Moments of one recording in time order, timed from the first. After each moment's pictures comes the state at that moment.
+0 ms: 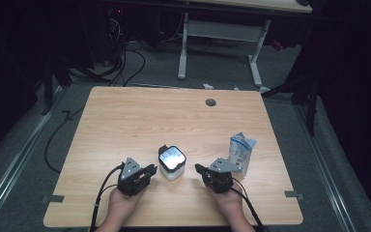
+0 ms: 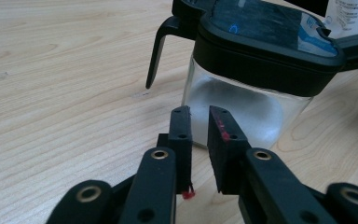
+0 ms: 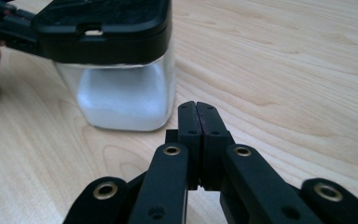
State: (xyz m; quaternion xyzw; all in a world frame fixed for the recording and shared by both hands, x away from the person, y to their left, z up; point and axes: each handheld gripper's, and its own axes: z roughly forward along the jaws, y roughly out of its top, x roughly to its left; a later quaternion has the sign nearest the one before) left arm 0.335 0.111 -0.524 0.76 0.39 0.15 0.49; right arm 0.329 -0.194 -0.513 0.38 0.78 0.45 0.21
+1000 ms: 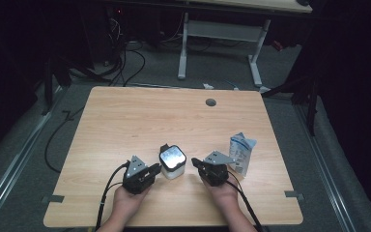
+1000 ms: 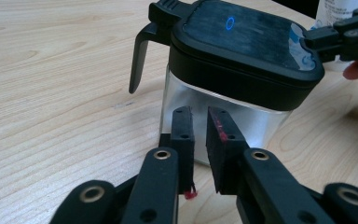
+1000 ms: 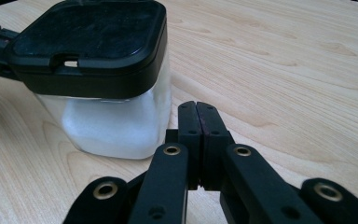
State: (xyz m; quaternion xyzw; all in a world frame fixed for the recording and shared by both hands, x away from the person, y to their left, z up) left arm 0.340 0.095 -0.520 0.76 0.38 0.15 0.50; right arm 0.347 -0.181 -0.508 0.39 0.78 0.44 0.21
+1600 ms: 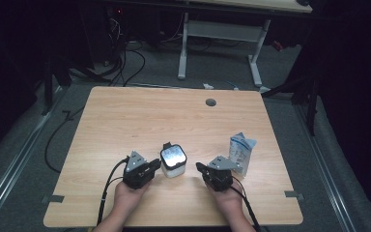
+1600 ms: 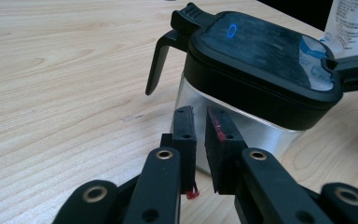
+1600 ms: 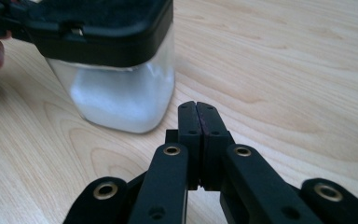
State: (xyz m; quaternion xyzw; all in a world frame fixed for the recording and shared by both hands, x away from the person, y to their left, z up) left arm 0.354 0.097 -0.520 0.75 0.39 0.14 0.51; right arm 0.331 -0.192 -0.511 0.40 0.78 0.42 0.21
